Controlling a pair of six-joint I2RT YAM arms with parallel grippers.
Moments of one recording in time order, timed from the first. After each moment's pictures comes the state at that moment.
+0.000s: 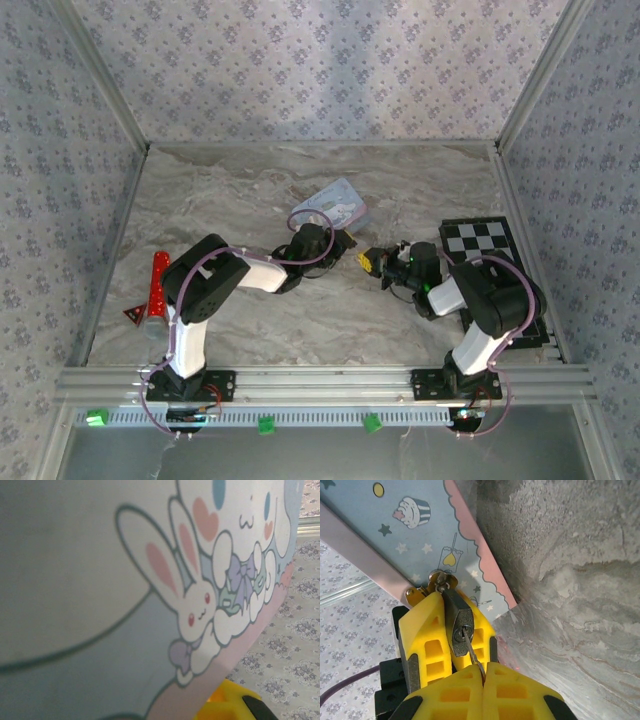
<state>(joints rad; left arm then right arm) -0.83 1.95 0.90 0.67 0.05 -1.46 0.35 1.68 0.30 1.07 -0.54 1.69</state>
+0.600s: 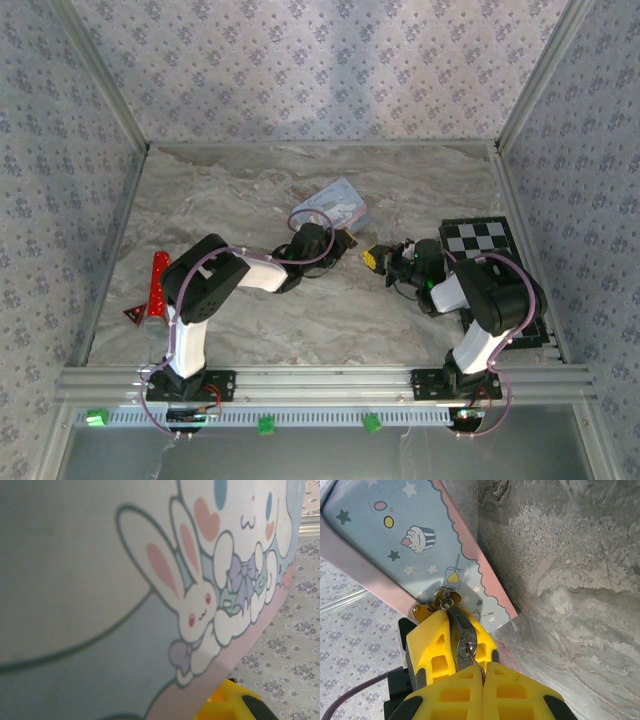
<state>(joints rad) -0.83 1.95 0.90 0.67 0.06 -1.47 0.31 1.68 0.31 1.04 -0.57 1.69</state>
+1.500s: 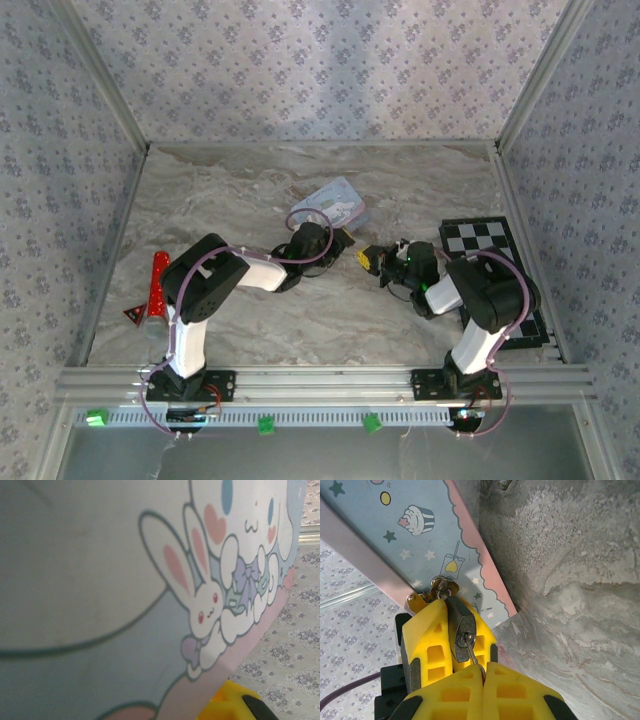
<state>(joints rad) -0.82 1.95 0.90 0.66 0.03 -1.47 0.37 1.72 0.32 1.11 -0.49 1.69</state>
